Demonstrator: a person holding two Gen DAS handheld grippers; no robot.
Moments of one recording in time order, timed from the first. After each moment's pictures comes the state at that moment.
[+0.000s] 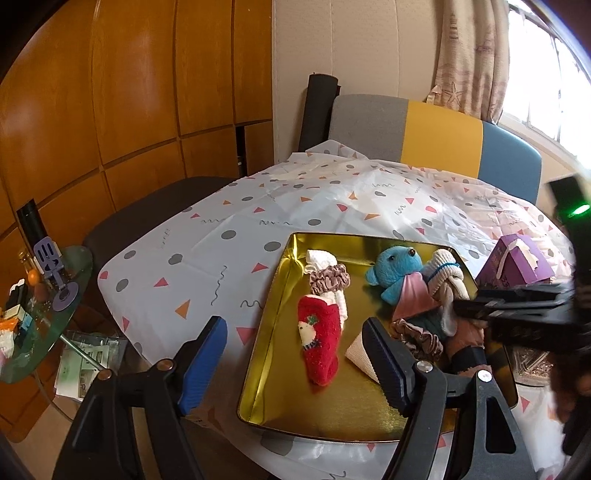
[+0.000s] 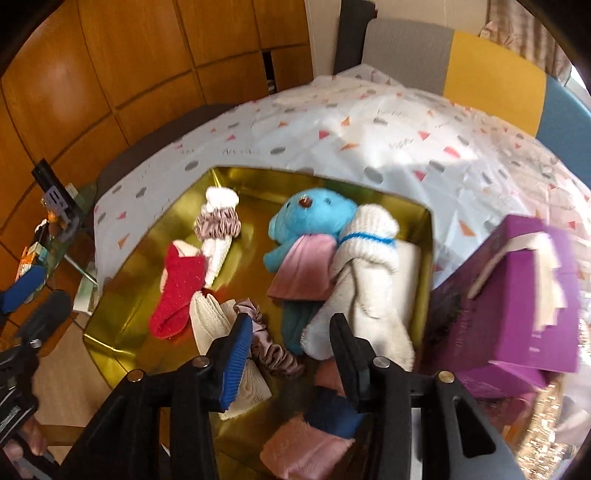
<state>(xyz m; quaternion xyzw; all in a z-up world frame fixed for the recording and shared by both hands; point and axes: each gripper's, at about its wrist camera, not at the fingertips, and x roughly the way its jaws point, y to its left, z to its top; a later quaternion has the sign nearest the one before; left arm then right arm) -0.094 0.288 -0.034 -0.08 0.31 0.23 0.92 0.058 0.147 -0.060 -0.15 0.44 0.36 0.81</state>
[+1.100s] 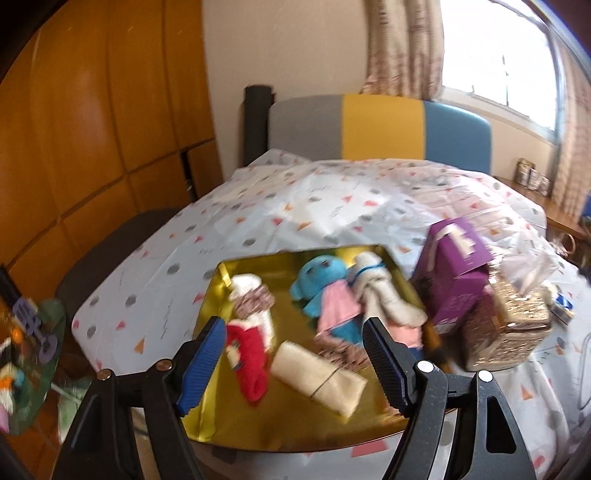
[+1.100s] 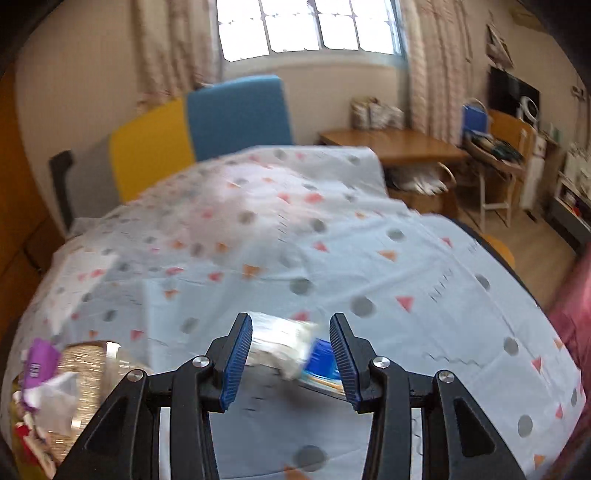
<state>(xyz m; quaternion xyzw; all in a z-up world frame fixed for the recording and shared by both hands) -0.062 0.213 0.000 -0.01 0.31 0.14 0.94 0.132 -0.285 -0.034 0.11 0.36 -0.08 0.92</state>
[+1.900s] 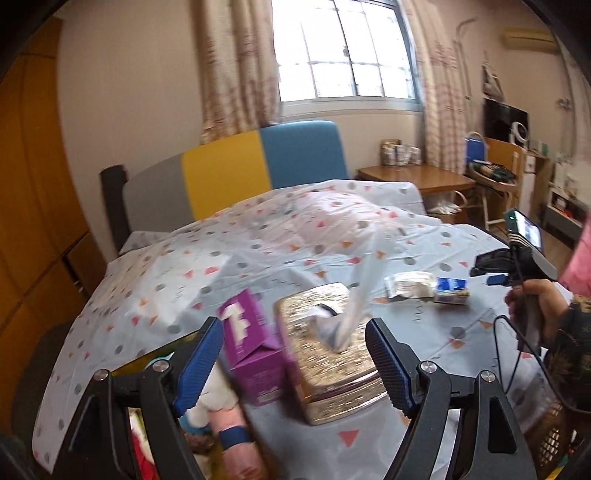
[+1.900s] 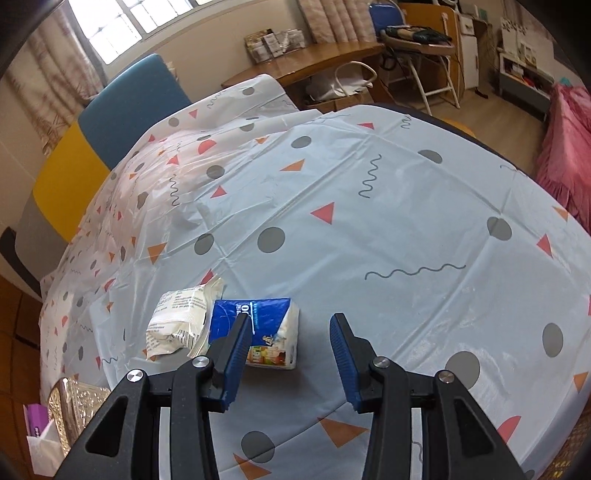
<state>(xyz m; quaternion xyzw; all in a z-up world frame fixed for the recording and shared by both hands) -0.018 0.029 0.059 0.11 0.26 -0.10 0.95 0.121 -0.367 -0.088 0.28 0.43 -0.15 0.84</state>
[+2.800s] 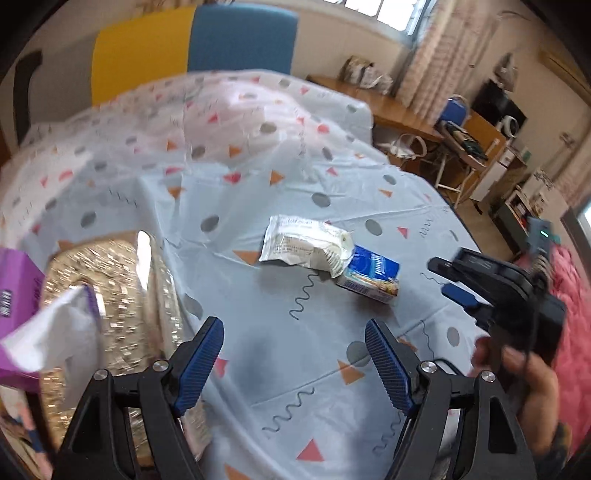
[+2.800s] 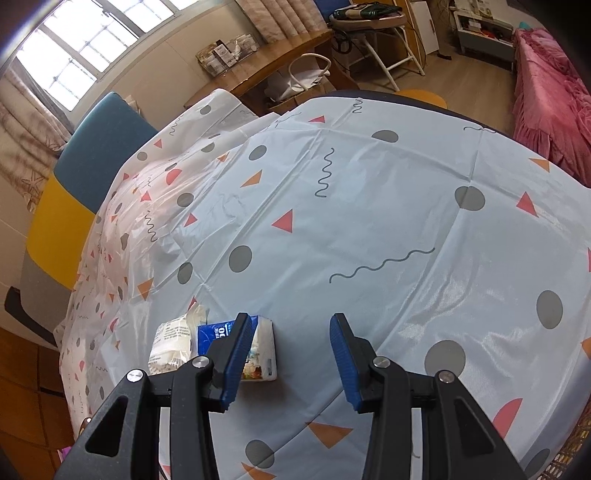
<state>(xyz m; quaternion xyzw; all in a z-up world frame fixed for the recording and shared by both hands) 0.124 -0.125 -0.037 -0.03 0.49 -0.18 0.85 0.107 -0.398 -0.092 0.37 0.41 -0.18 0.82</state>
